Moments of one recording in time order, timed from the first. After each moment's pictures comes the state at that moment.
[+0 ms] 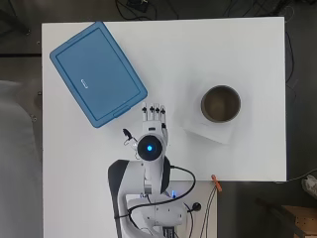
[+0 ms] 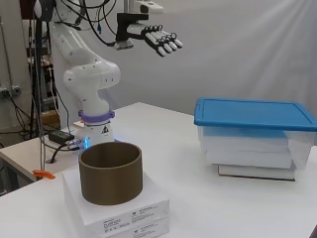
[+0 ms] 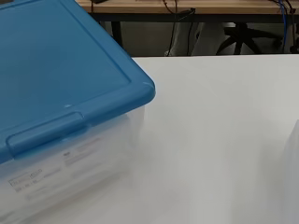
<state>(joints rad) 0.01 -0.84 -0.01 -2.41 -0.01 1.53 -0.85</state>
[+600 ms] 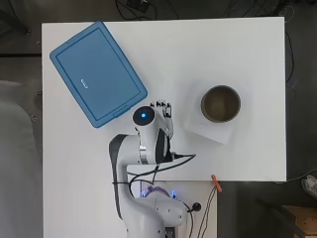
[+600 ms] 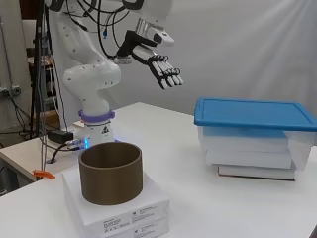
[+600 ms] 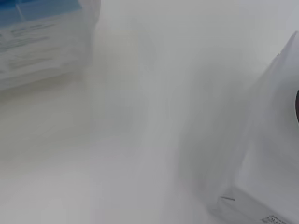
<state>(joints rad) -0.03 -0.62 0.05 -2.41 -0.18 1.50 -0.90</state>
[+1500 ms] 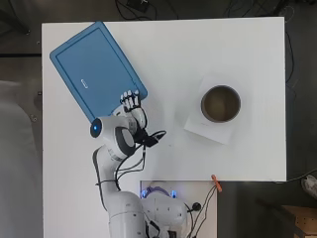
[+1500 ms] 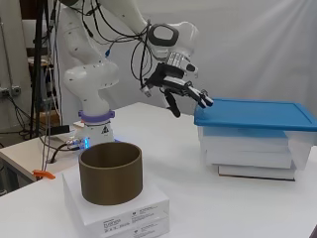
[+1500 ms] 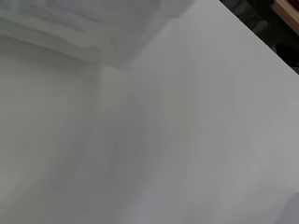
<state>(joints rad) 0.04 -0.46 0.33 -2.63 -0.47 1.98 -0.73</state>
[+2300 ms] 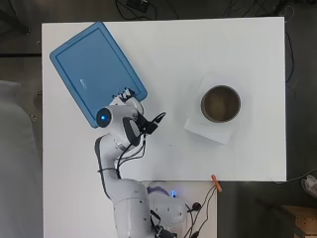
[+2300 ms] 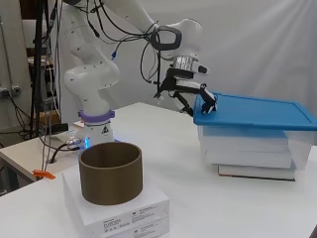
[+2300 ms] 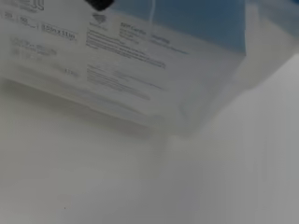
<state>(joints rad) 0.07 -0.35 0.23 -2.57 -0.37 2.16 -1.07</state>
